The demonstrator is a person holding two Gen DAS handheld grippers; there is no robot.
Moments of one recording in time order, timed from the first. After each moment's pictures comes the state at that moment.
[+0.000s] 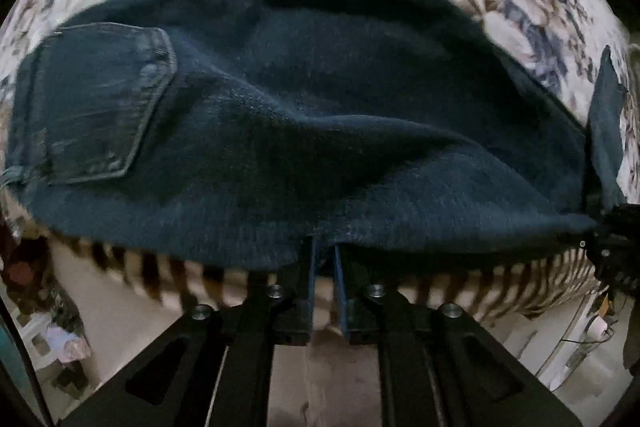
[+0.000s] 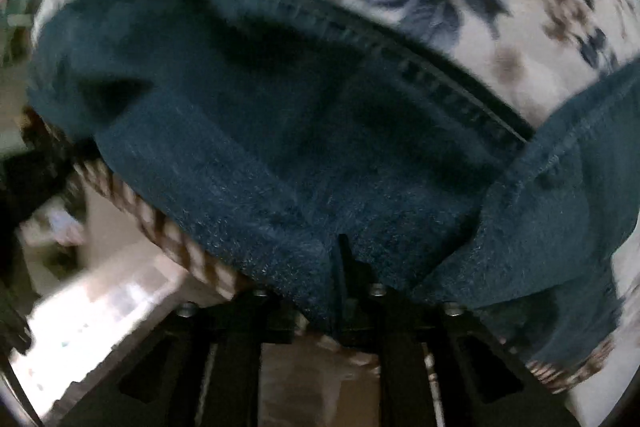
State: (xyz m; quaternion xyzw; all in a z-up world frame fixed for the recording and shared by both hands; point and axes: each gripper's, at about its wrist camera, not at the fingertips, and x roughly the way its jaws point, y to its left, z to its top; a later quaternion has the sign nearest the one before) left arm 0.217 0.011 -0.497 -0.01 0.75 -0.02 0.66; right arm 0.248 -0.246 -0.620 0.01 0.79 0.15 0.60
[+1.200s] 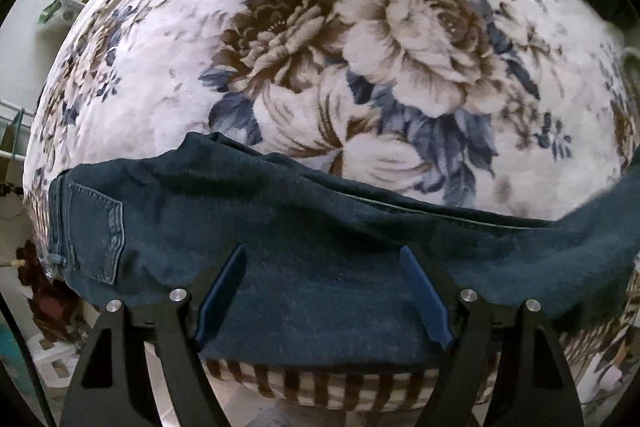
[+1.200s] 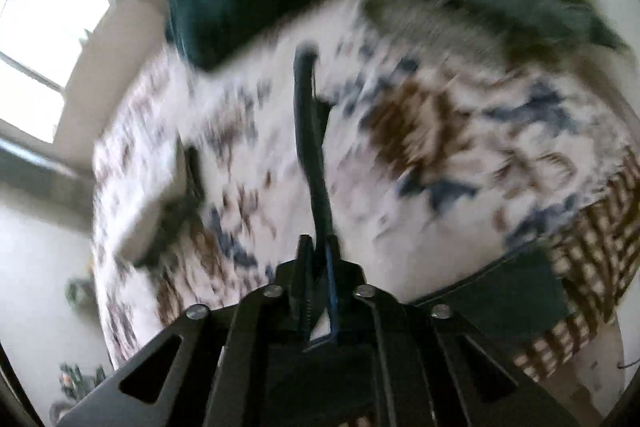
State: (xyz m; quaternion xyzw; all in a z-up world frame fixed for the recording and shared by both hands) left arm 0.273 -0.124 -0.437 0.06 0.66 0.01 0.75; right arm 0.193 -0.619 -0.446 0.40 0.42 -0.20 0.79
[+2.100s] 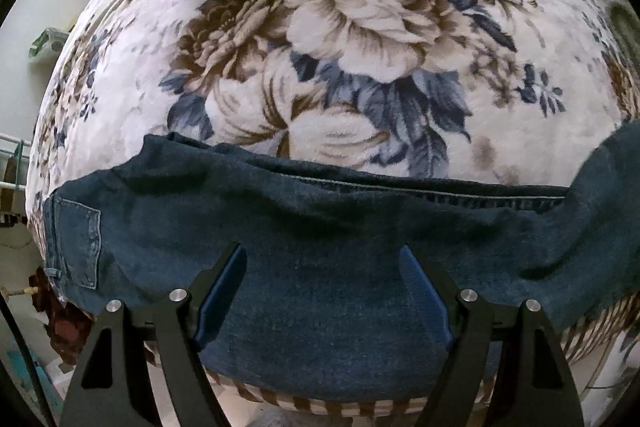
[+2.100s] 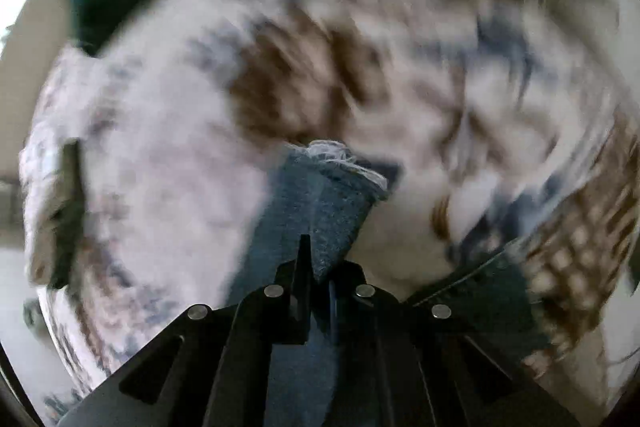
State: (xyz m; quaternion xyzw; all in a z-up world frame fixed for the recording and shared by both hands) left arm 0.254 -0.165 -0.461 0.12 0.65 -0.01 0.75; right arm 0.216 -0.653 -0.546 0.38 0.51 -0.27 0.73
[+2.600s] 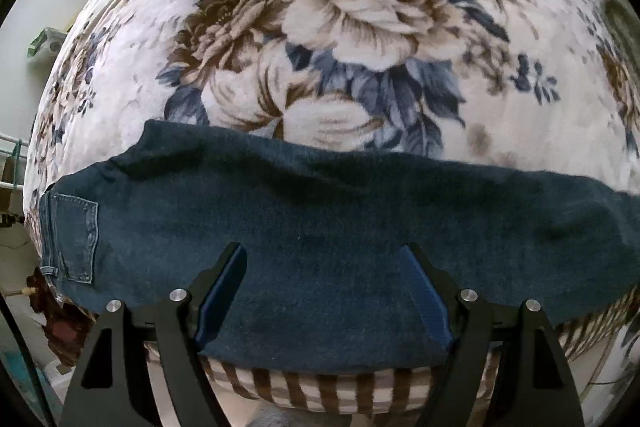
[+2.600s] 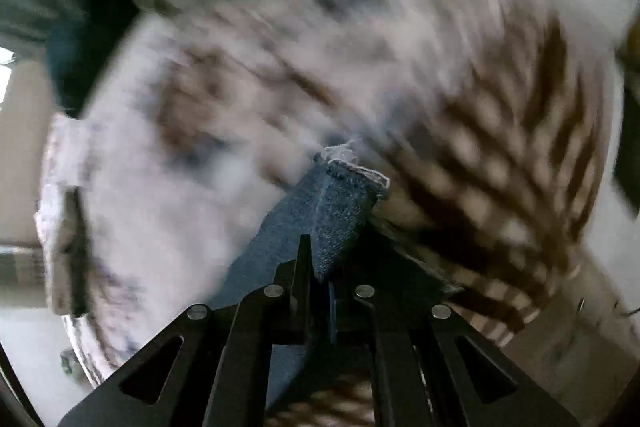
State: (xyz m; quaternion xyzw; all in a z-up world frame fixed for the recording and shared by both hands) left arm 0.242 -0.164 -0.467 0.12 0.65 -0.01 0.75; right arm 0.057 -0.696 -0.620 0.49 0.49 -0.31 0.64
